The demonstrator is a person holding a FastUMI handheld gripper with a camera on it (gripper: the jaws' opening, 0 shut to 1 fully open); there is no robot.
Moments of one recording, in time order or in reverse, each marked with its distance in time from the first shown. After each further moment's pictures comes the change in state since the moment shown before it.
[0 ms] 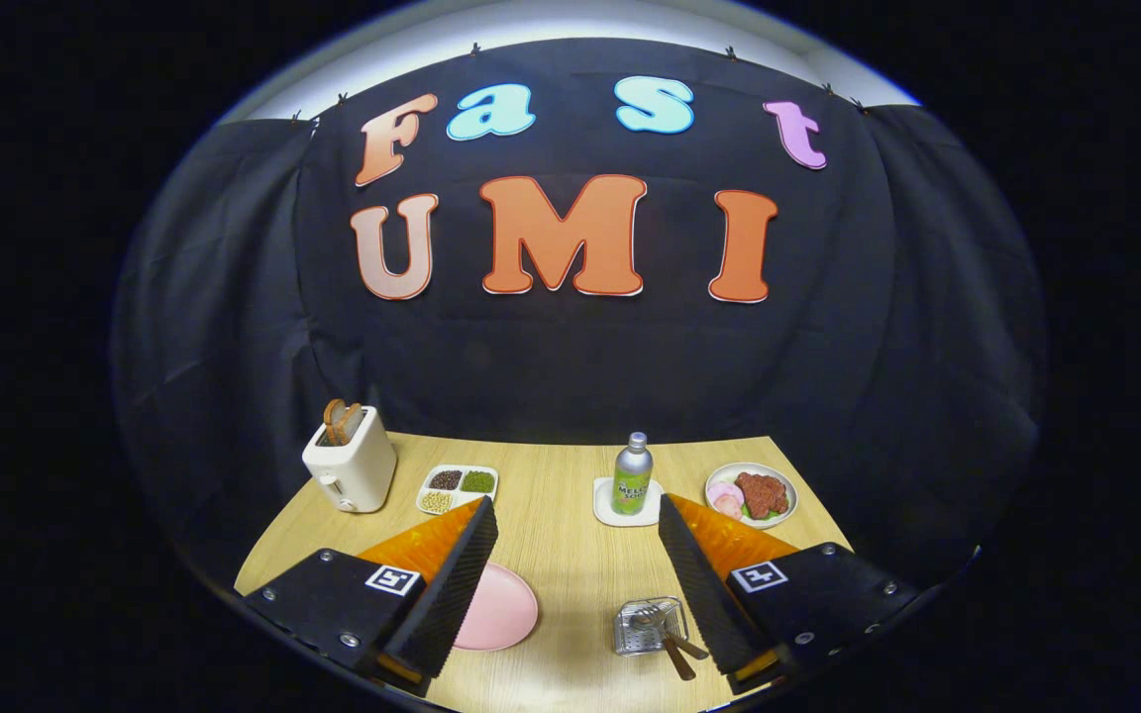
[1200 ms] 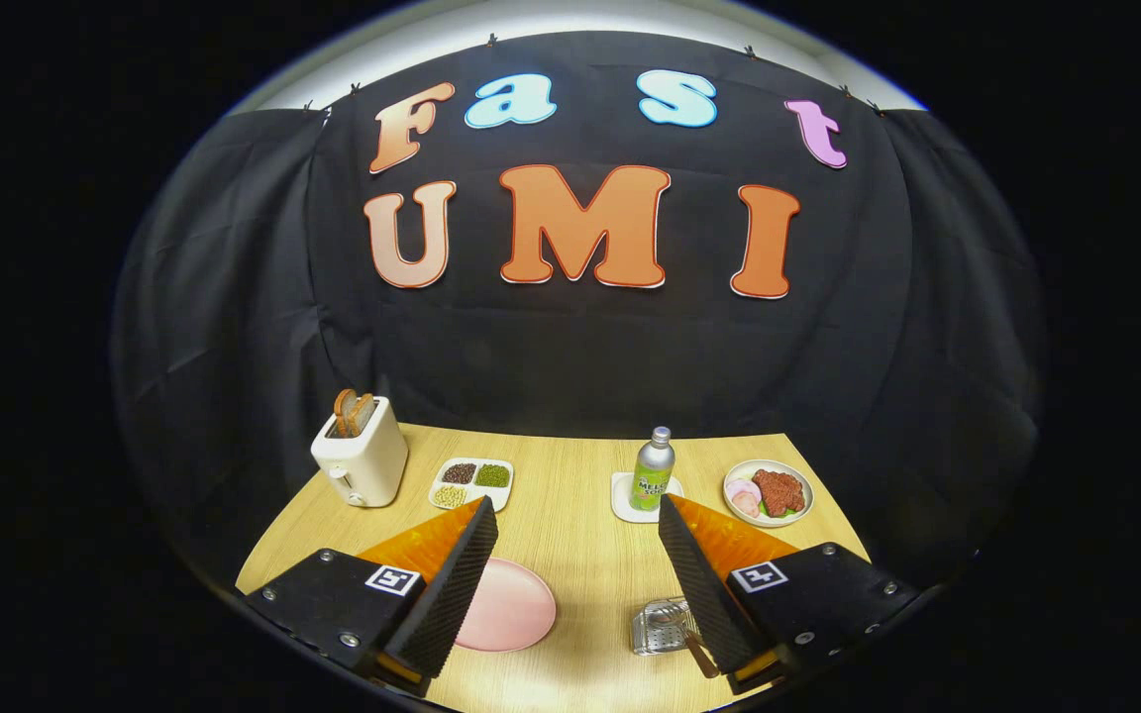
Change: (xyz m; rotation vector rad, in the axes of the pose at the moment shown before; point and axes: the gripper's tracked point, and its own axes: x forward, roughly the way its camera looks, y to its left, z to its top) arm 0.014 0.024 -0.005 -0.006 0.017 0.021
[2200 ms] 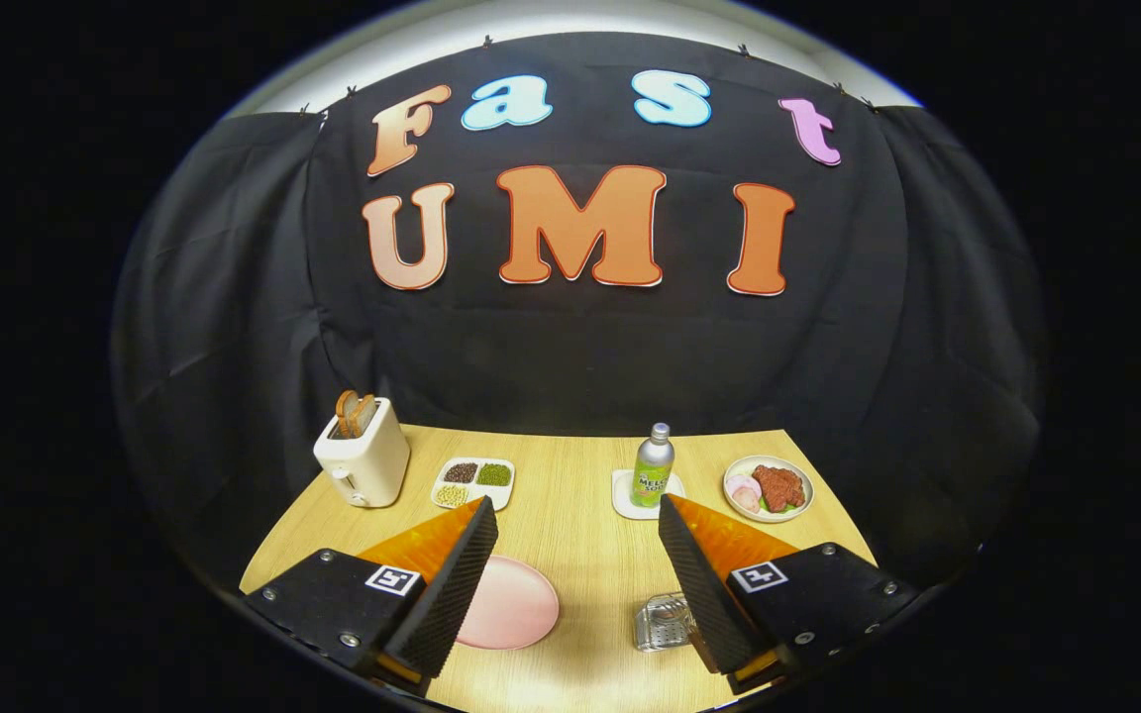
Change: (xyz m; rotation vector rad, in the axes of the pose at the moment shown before) arm -0.008 -0.001 -0.004 0.013 -0.005 -0.001
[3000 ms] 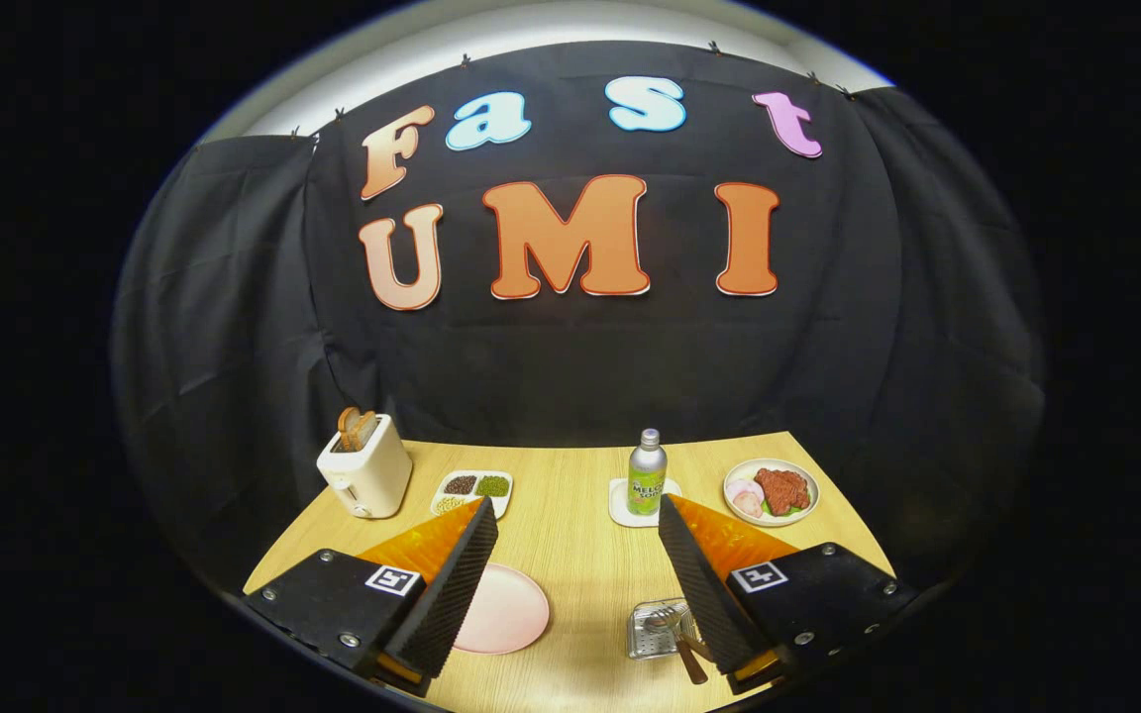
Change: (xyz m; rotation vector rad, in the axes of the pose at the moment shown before) arm 0.002 -0.033 -0.005 0.053 -0.052 0.038
